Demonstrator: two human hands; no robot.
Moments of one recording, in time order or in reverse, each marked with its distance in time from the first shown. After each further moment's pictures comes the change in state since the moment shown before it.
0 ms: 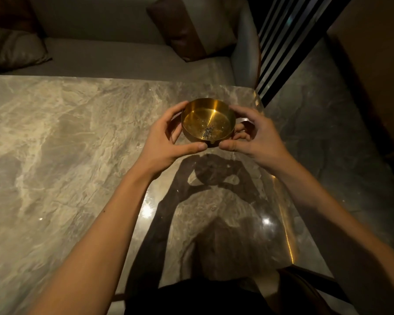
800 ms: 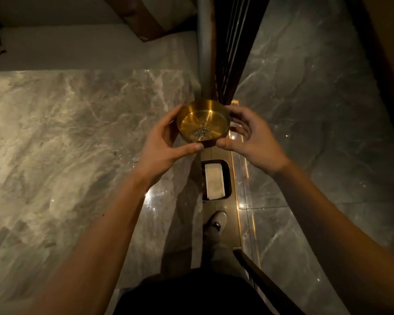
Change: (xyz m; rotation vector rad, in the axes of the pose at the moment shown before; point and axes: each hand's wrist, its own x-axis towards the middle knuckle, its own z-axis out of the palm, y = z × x) left_hand 0.095 -0.034 0.321 0.017 0.035 -0.200; right_hand -0.004 0.179 -0.298 0.120 -0.128 0.050
